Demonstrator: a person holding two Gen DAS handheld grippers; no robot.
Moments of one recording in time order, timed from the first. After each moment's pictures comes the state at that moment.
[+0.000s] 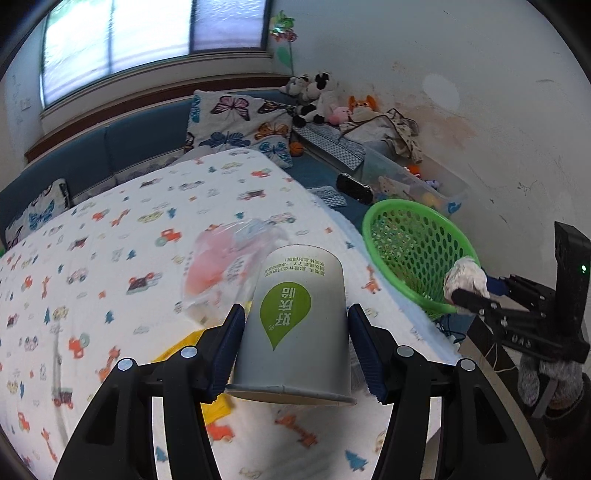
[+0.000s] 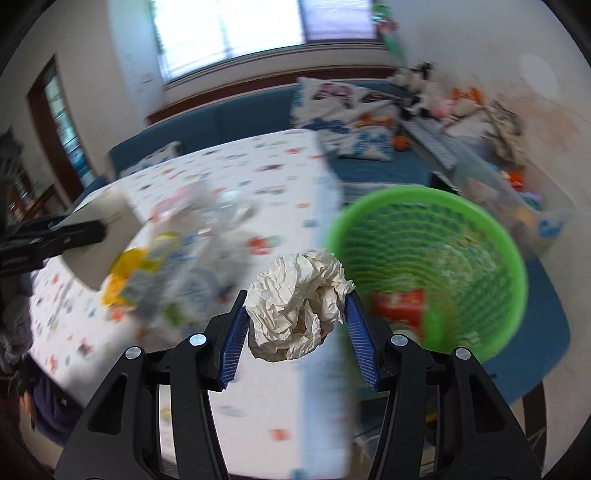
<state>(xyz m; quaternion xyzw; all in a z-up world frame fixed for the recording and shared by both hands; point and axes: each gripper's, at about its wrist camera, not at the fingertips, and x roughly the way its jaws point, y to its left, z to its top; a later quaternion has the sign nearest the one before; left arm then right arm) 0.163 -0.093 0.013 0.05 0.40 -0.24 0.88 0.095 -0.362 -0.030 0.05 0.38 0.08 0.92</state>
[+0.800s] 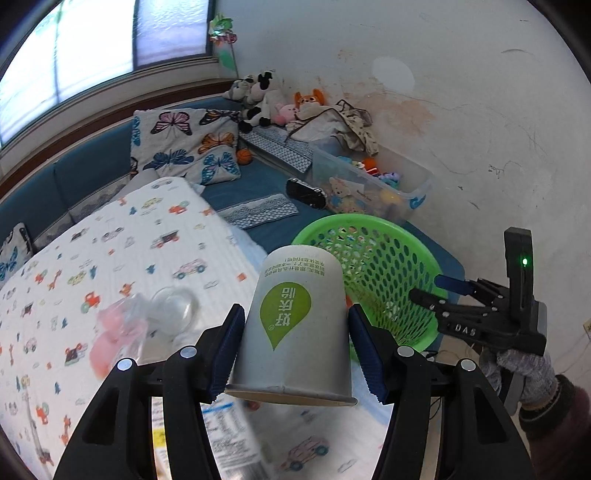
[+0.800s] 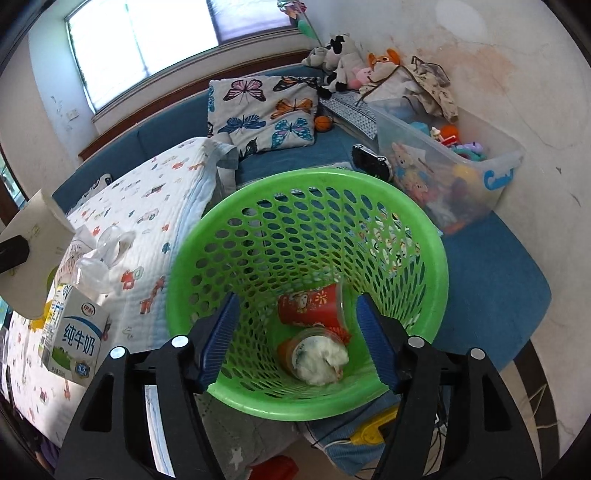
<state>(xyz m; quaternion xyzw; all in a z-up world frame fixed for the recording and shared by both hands) 0.190 -0.221 0.026 0.09 0.39 -0.30 0.86 0.127 -0.482 -0.066 0.12 0.40 -0.02 0.91</state>
